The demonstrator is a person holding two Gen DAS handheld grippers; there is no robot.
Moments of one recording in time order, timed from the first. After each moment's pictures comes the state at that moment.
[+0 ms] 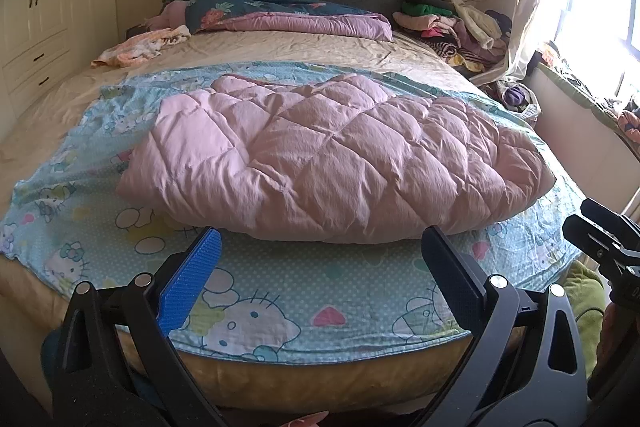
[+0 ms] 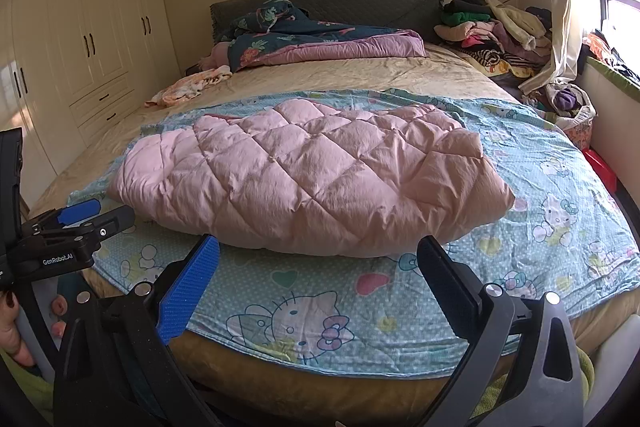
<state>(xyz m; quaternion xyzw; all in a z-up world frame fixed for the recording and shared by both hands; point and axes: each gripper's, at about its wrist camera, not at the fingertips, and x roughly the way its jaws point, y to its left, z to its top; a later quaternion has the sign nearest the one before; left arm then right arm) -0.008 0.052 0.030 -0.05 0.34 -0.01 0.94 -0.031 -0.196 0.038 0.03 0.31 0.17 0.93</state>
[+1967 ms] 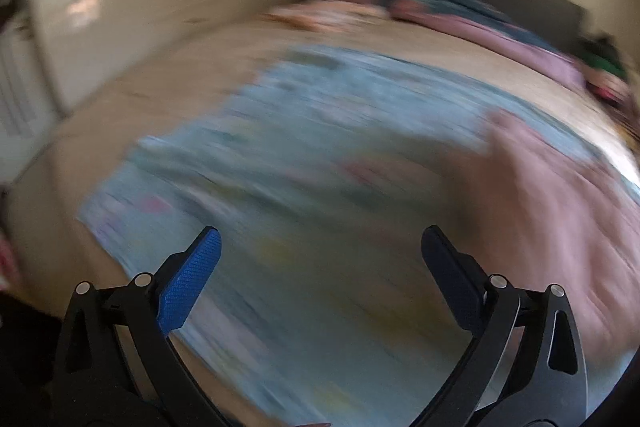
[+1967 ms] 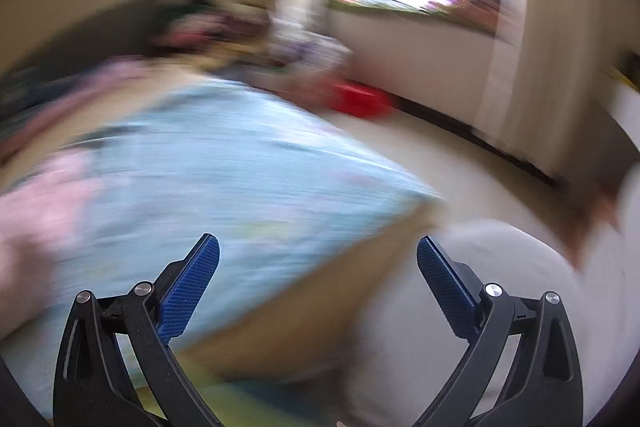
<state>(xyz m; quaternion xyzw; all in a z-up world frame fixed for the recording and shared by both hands) 0.034 0.377 0.001 -0.11 0.35 0.32 0.87 -0.047 -0.606 -0.059 0.16 0.36 -0.38 0.84</state>
